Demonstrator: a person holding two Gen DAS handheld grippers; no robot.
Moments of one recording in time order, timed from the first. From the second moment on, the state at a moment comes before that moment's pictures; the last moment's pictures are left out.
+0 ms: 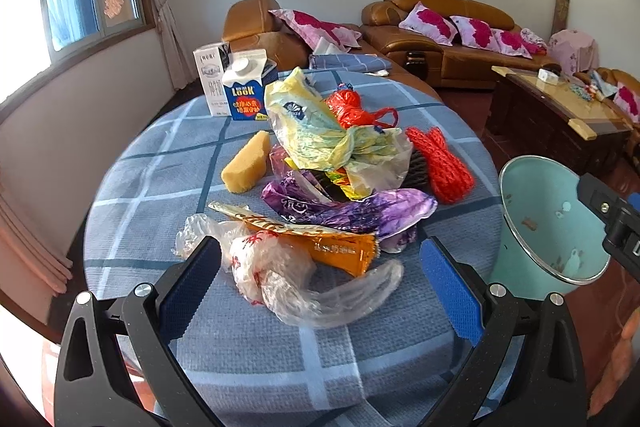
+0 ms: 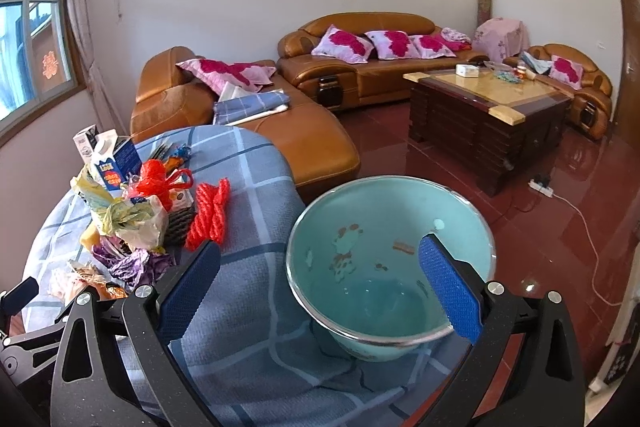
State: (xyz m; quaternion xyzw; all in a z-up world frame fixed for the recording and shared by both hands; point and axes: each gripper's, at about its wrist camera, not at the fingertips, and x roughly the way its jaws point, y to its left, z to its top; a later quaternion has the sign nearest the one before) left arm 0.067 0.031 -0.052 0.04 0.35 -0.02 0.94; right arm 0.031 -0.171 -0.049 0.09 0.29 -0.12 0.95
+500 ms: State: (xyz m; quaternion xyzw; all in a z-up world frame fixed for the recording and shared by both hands) left arm 0.110 0.145 -0.067 -0.05 0.36 0.06 0.93; right arm 0.099 -0.144 -0.071 0.08 0.34 -0.02 0.94
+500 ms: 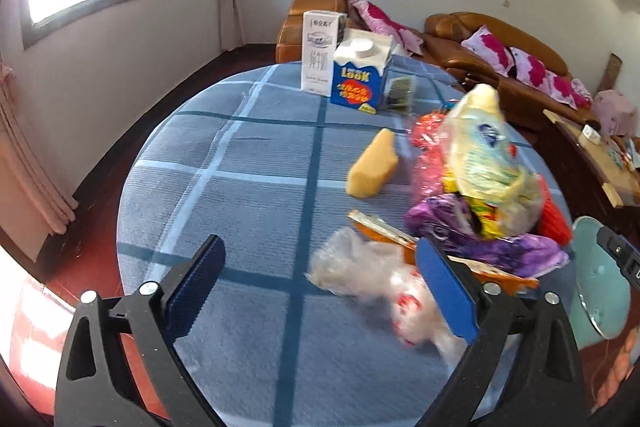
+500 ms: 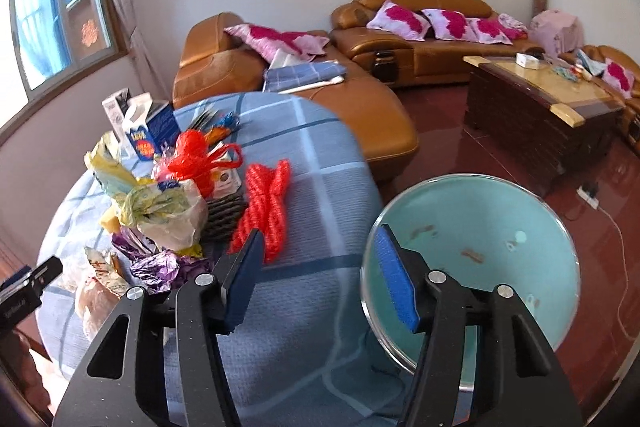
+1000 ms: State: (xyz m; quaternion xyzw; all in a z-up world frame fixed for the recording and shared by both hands) left arm 0.132 0.153 -0.079 -0.04 0.39 0.05 0.92; right arm 0.158 -0.117 -0.088 0.04 0.36 0.01 0.93
